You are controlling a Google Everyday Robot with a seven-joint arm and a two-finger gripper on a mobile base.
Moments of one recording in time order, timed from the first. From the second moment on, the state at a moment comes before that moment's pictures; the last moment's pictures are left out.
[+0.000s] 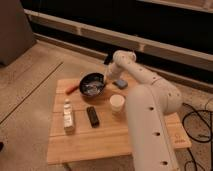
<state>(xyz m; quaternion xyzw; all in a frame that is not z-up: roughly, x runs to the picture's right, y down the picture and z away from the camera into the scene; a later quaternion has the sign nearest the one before) 0.001 -0.044 0.990 -0.32 0.04 0.68 0.66</state>
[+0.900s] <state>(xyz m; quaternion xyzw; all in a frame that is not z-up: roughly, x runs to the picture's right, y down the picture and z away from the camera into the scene) -0.006 -0.065 0.981 -0.35 -0.02 0.69 0.64</state>
